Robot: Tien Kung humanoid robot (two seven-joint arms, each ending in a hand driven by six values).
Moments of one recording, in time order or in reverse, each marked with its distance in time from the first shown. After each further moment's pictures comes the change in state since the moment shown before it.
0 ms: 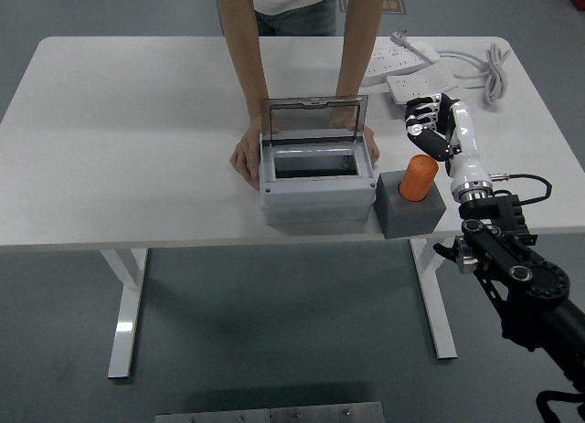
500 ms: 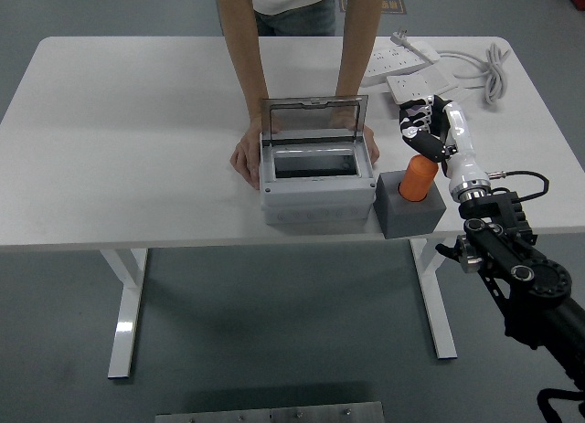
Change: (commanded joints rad) left arm -0.002 -0.001 -0.003 -0.001 0.003 -0.002 0.002; right arm 0.002 -0.005 0.020 -0.011 -0.024 0.070 -0.018
